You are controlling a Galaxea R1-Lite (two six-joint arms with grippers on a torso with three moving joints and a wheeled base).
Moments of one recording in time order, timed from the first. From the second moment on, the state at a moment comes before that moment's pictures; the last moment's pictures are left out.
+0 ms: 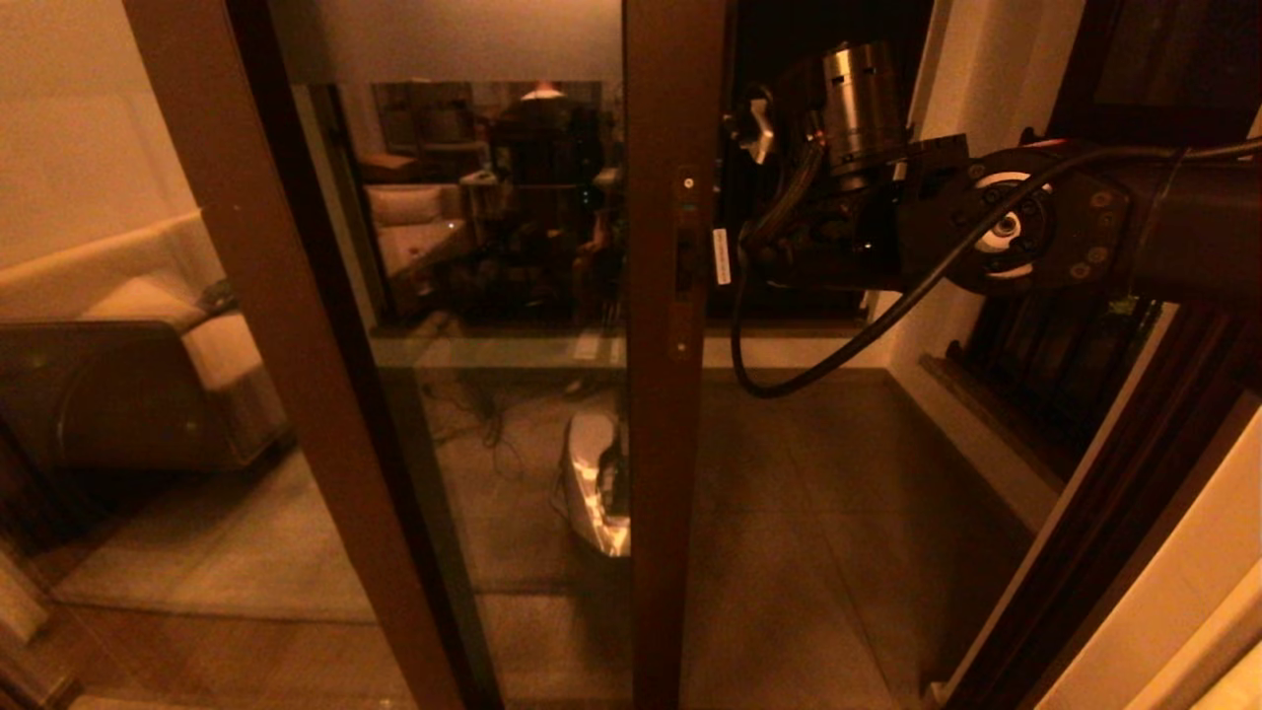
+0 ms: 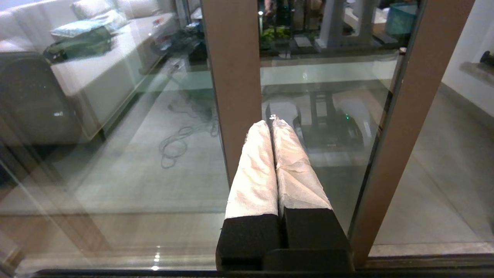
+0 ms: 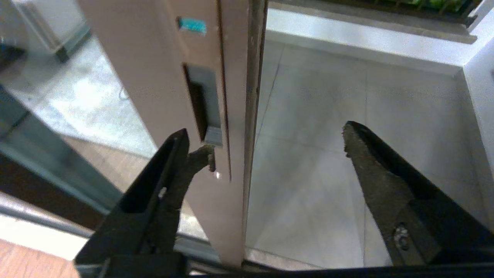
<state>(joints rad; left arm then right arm) 0.00 0.00 0.00 -0.07 -0.04 0.07 0.58 2.05 -1.96 0.22 -0.31 0.08</state>
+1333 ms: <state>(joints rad) 0.00 0.00 0.00 -0.07 -0.04 0.07 0.51 2.14 -1.97 0.12 -0.30 0.02</state>
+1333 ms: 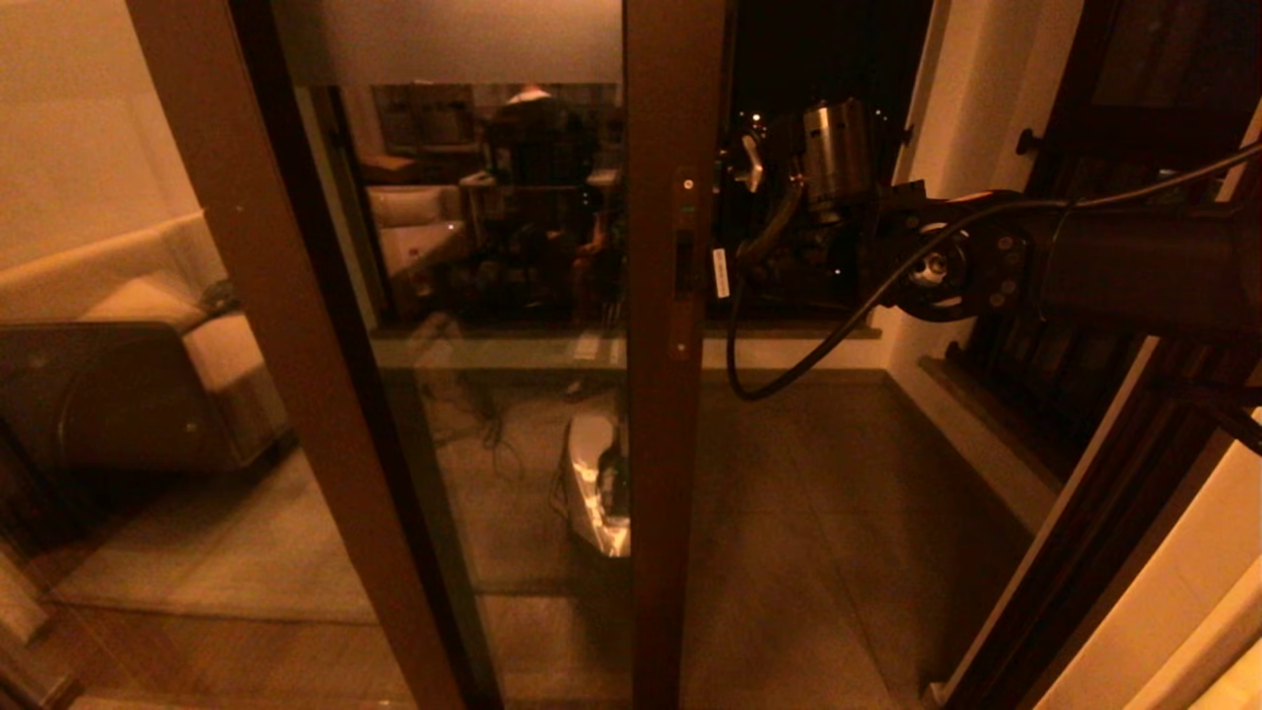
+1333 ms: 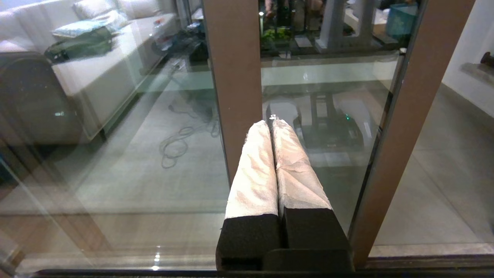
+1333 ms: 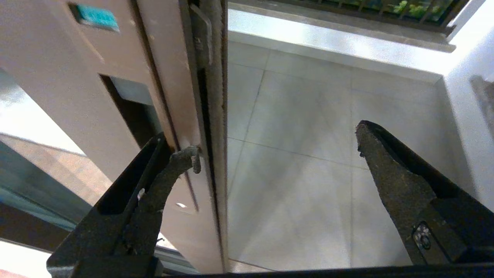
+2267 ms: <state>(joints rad) 0.00 0.00 0.00 -0.07 -0.04 0.07 0.45 2.15 -1.97 0.12 -0.30 -0.01</state>
